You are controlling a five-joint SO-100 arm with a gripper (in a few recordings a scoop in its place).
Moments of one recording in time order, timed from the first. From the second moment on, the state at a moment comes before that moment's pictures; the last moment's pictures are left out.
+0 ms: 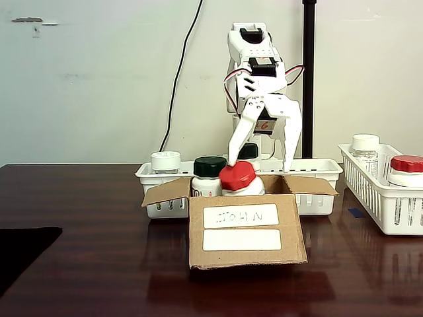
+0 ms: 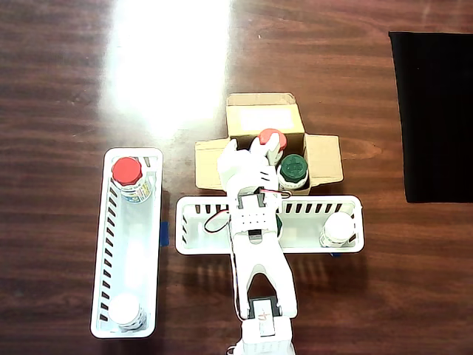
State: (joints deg) arm 1.3 83.4 92.3 14.8 83.2
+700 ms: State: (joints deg) arm -0.4 116.8 92.3 63.1 82.8
